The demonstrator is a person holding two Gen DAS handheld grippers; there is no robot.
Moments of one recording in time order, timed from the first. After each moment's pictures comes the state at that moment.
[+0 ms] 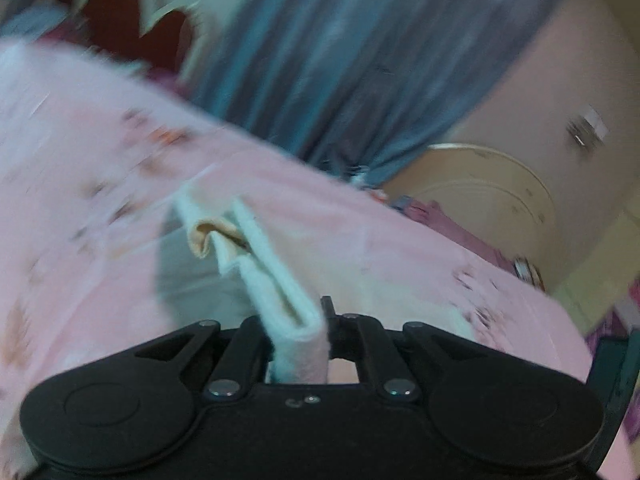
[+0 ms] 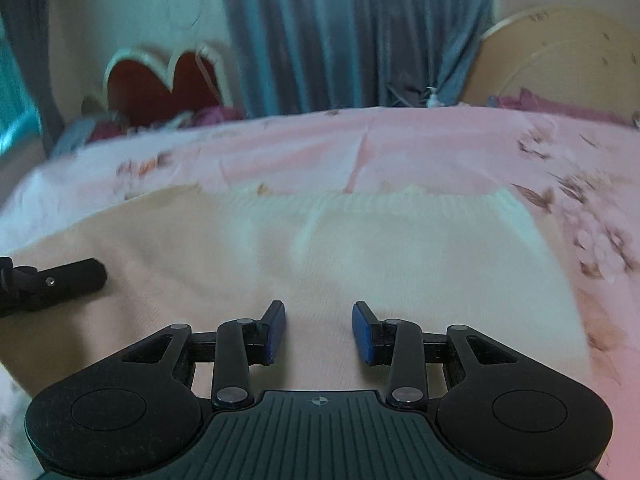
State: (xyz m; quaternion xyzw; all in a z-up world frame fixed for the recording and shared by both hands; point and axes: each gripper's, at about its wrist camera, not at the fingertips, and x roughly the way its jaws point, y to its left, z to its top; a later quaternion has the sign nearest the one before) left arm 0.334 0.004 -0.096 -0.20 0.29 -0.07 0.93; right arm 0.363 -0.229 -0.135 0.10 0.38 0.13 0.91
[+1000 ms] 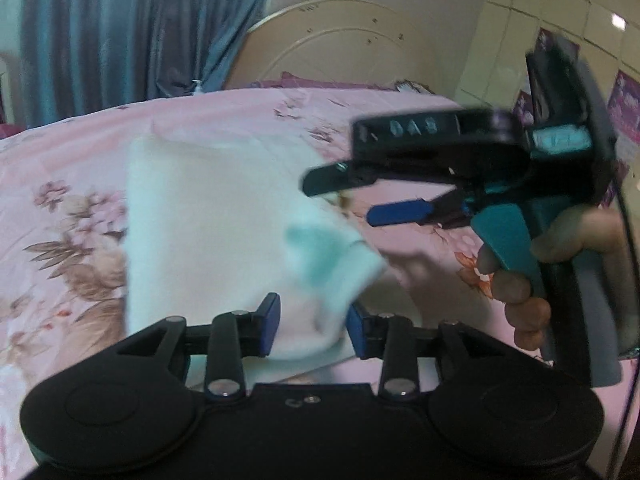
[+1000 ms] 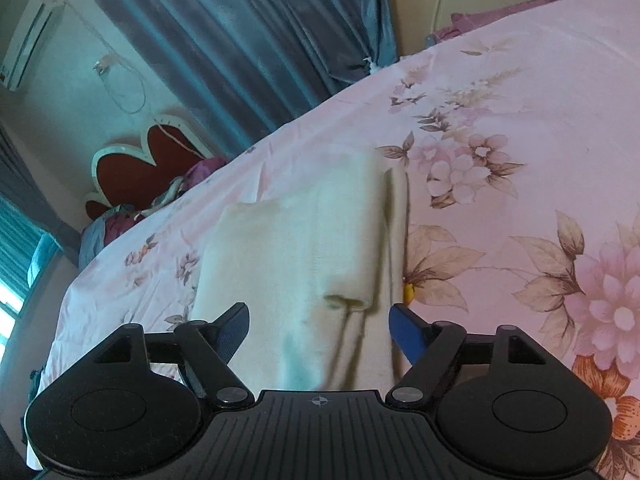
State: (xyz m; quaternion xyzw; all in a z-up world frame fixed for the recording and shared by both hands) left arm 0.280 -0.131 -0.125 0.02 0.37 -0.28 0.89; right arm 0.323 -0.377 -0.120 0.28 0.40 0.12 0.87
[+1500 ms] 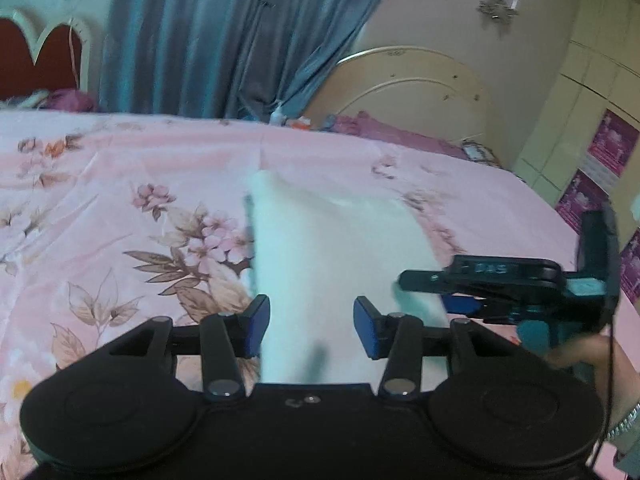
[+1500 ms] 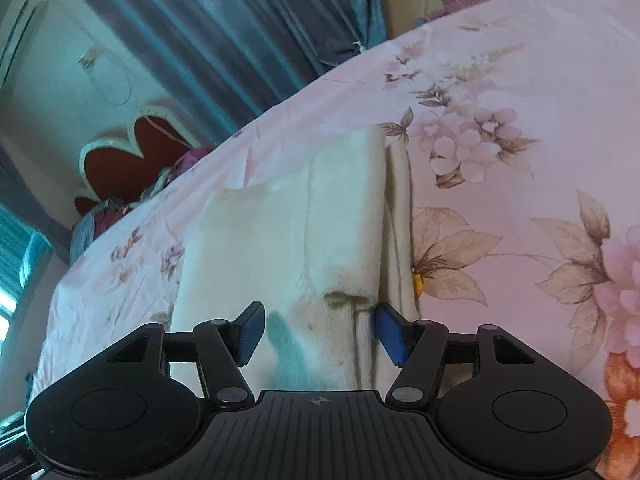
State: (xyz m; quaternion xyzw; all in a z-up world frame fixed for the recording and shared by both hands) left arm 0.316 -0.067 -0.095 -0.07 0.36 -0.18 0.91; right arm 0.345 -0.367 -0.144 0.30 0.41 0.10 0.85
